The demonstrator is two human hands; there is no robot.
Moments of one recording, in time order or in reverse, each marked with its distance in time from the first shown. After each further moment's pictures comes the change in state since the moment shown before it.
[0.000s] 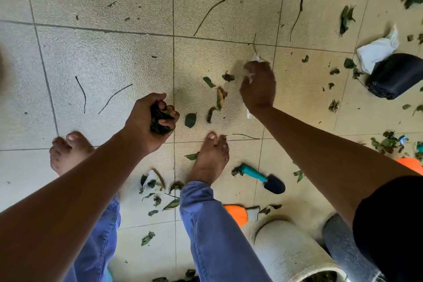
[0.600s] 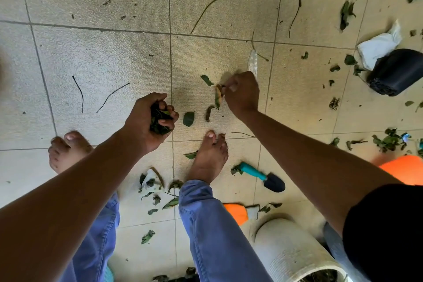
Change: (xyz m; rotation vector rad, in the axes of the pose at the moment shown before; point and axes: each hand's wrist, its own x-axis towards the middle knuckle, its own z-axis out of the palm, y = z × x) left_hand 0.004 -0.004 0.002 0.056 0.006 0.005; right_hand -0.021 -0.014 0.023 0.215 -0.137 0.140
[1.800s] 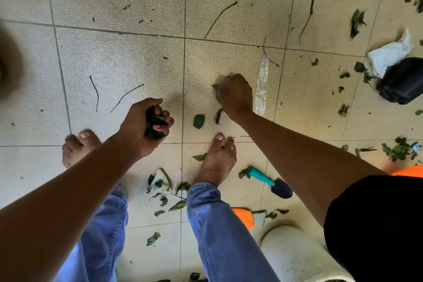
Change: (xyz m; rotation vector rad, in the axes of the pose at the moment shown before) left_hand -0.015 0.014 -0.030 -0.005 0.046 0.022; right_hand -0.005 -0.033 0.024 -0.132 -0.123 -0.146
